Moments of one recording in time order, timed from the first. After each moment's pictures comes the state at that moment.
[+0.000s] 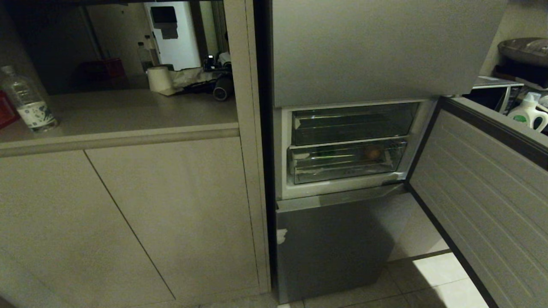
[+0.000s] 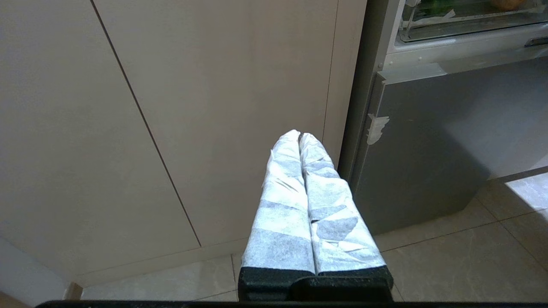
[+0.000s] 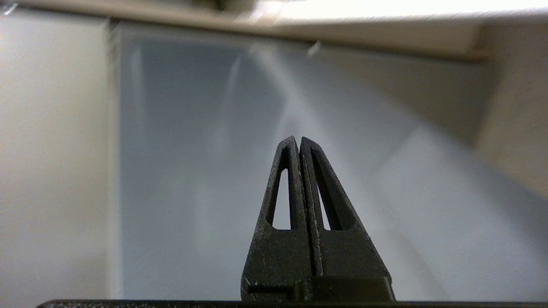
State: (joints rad) left arm -0.01 0.00 -0.01 0.02 0.00 0.03; right arm -1.20 1.55 -0.78 -0.19 0.91 0.83
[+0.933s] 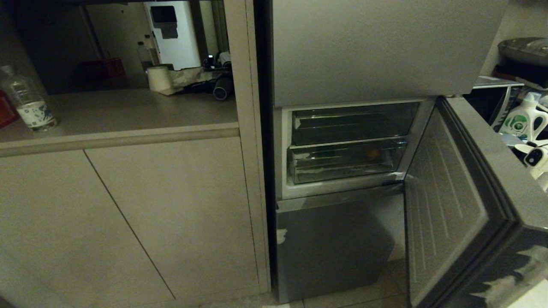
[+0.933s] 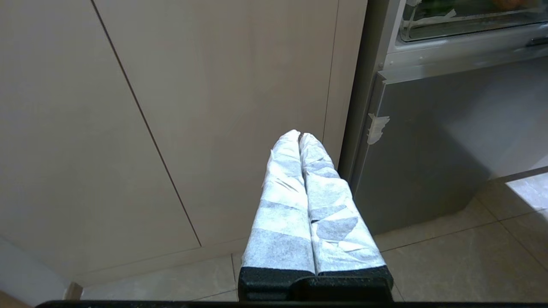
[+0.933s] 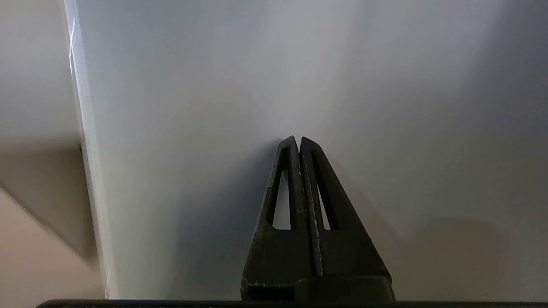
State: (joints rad) left arm 0.00 0.00 -0.01 0.02 0.00 0.03; right arm -0.56 1.41 -0.65 -0.25 0.90 0.91
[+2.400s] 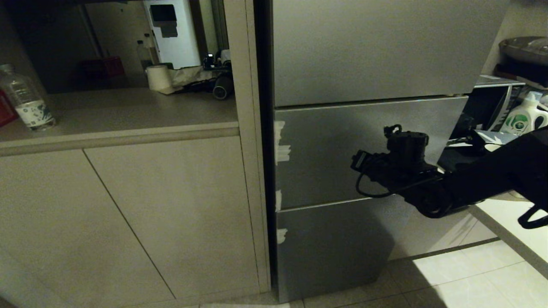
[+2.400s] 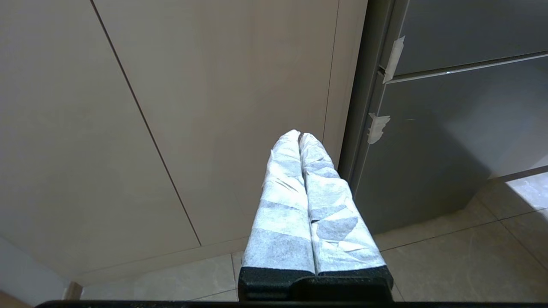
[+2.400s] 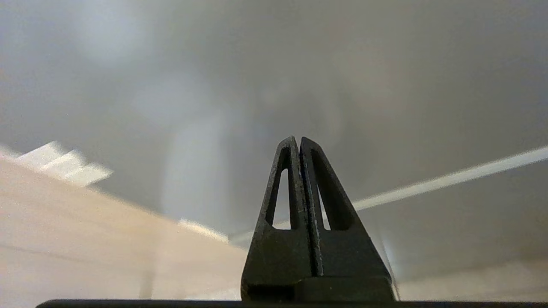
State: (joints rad) left arm 0.00 0.00 -0.01 0.02 0.00 0.03; right arm 0.27 2.13 -1.16 -0.80 -0.05 0.50
